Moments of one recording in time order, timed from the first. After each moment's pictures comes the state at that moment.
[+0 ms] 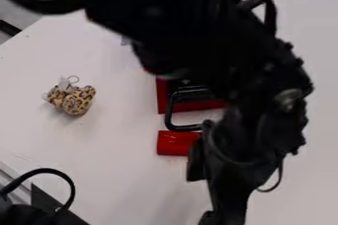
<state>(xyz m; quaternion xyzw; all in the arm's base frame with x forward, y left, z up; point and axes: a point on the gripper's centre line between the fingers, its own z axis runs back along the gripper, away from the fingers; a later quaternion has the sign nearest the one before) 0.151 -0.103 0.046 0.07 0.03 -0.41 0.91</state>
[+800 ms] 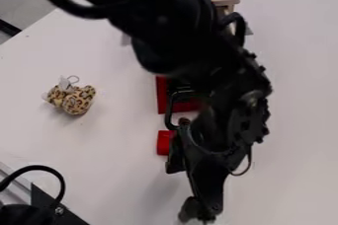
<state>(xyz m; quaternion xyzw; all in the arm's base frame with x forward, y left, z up) 0.173 -0.071 0.019 0.08 0.04 -0.34 0.94</state>
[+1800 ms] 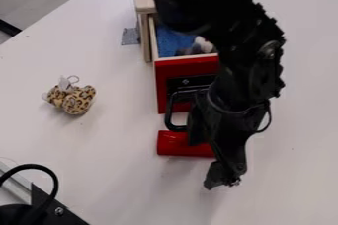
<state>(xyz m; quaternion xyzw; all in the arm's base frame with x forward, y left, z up) 0.212 -0.076 0.030 0.05 0.02 -0.32 0.94</state>
